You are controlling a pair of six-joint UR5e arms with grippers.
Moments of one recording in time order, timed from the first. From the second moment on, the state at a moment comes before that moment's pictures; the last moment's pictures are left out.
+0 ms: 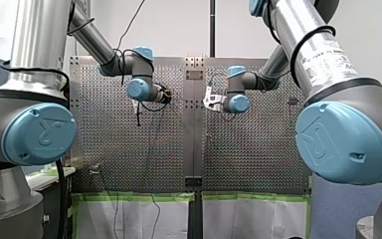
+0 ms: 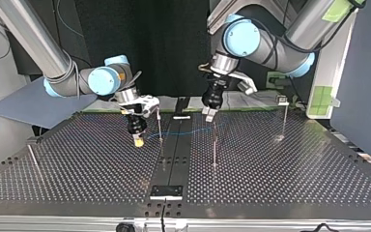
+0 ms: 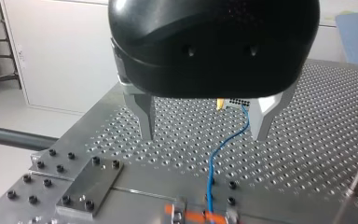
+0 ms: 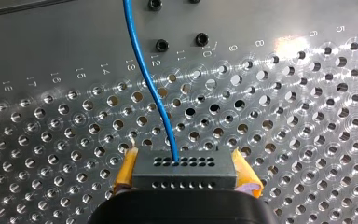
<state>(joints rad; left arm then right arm) -0.39 -1.70 -1.93 -2.62 -1.66 -1.76 2.09 -0.98 1.42 -0.47 1.48 1.75</state>
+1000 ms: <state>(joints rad) -0.57 -1.94 -1.74 -2.60 -1.91 -1.56 2.10 -0.98 1.42 -0.47 1.48 1.75</state>
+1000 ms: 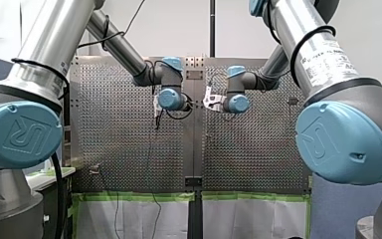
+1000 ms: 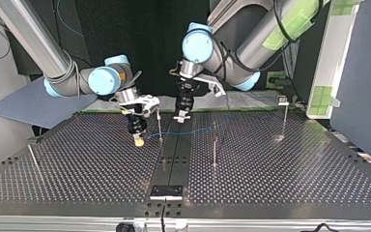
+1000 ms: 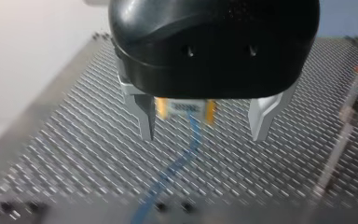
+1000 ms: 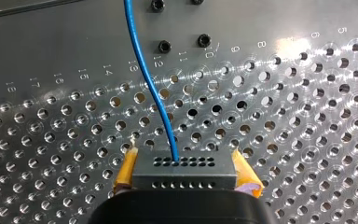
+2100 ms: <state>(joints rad) -0.56 -1.96 -1.73 -2.53 -2.19 -1.50 2.09 -0.98 1.42 -0.48 1.48 1.75</state>
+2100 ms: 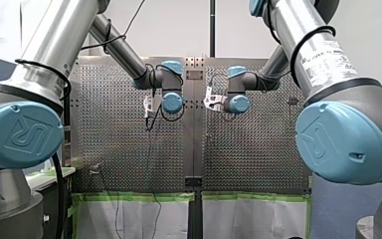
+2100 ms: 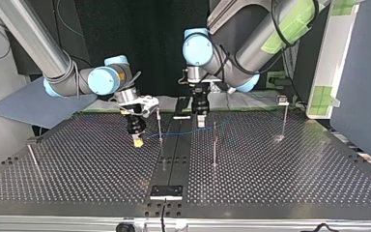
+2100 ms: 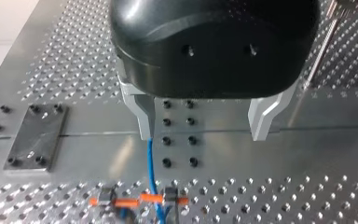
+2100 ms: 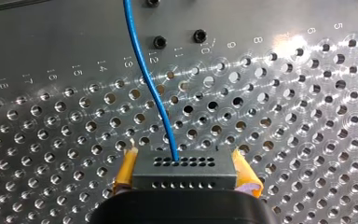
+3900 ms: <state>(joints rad) -0.56 -2.06 -1.50 -2.66 -2.22 -1.49 2.10 -0.97 1.42 -0.46 1.48 1.75</state>
